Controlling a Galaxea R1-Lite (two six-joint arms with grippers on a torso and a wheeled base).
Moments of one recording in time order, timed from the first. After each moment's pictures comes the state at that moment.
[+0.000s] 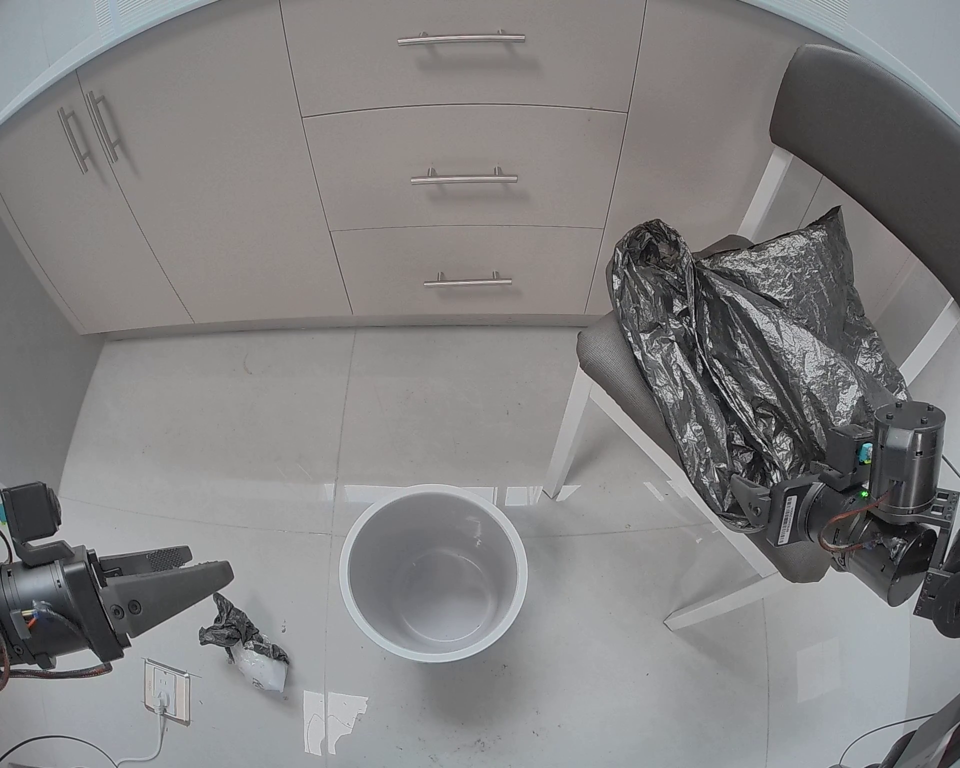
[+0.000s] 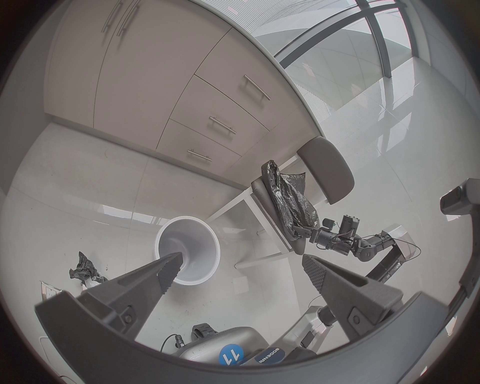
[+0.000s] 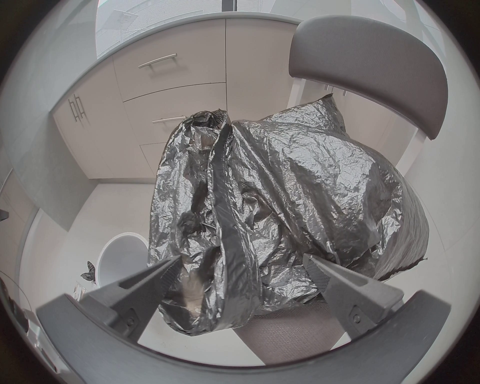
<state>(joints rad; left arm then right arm) -0.26 0.94 -0.42 -0.23 -0.48 -0.43 0.47 1.49 -0.47 -0.67 -0.46 0.12</state>
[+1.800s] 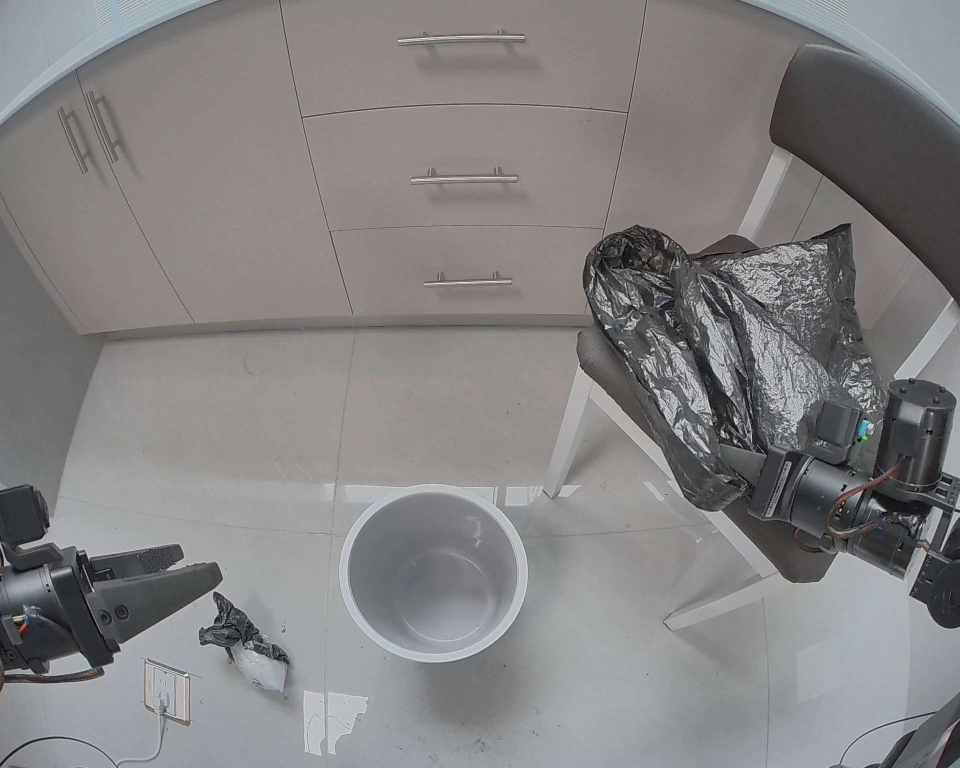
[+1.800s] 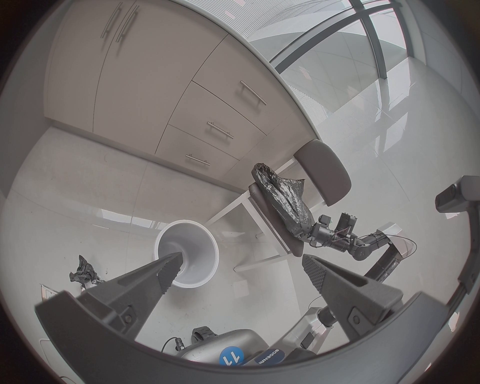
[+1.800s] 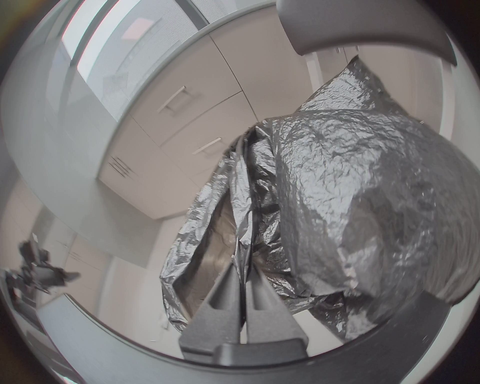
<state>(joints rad) -0.26 0.90 -0.41 -0.23 -0.48 -0.43 0.44 1.52 -0.49 -0.82 -0.02 0.40</state>
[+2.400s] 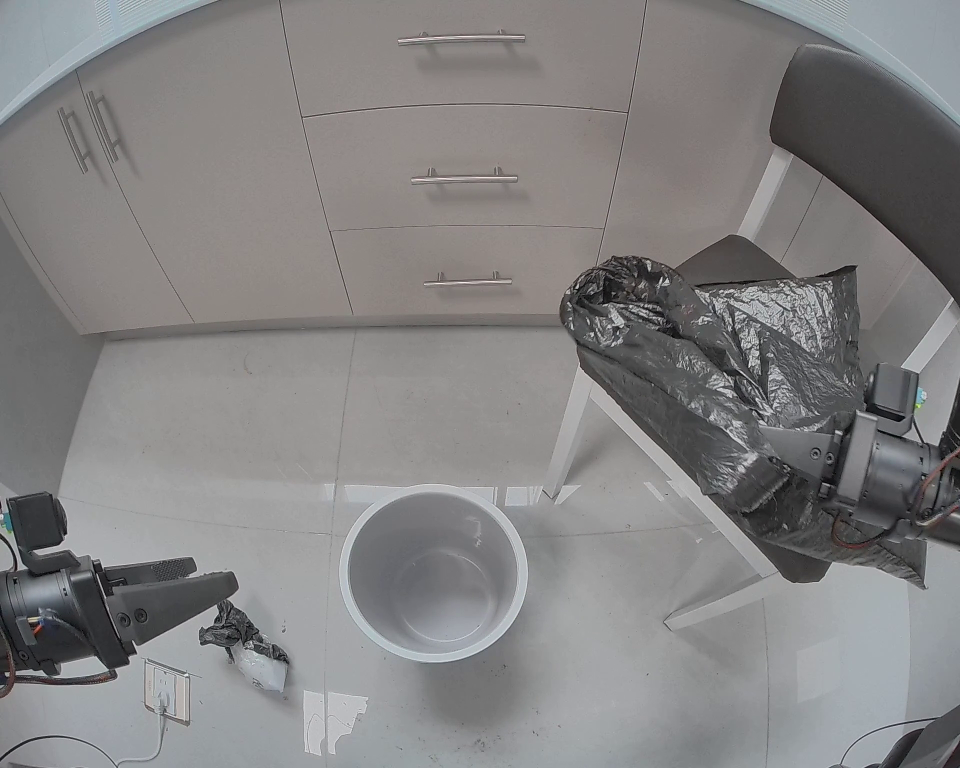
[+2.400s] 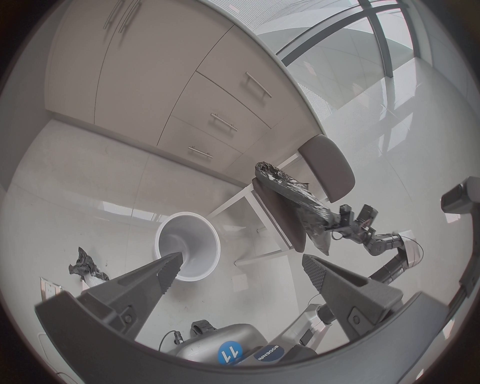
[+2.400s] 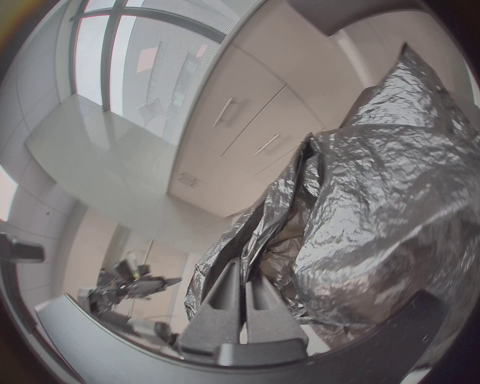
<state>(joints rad) -0.26 0.94 -0.40 -0.23 -0.48 -0.44 0.42 1.32 -0.54 -0.70 0.42 0.61</state>
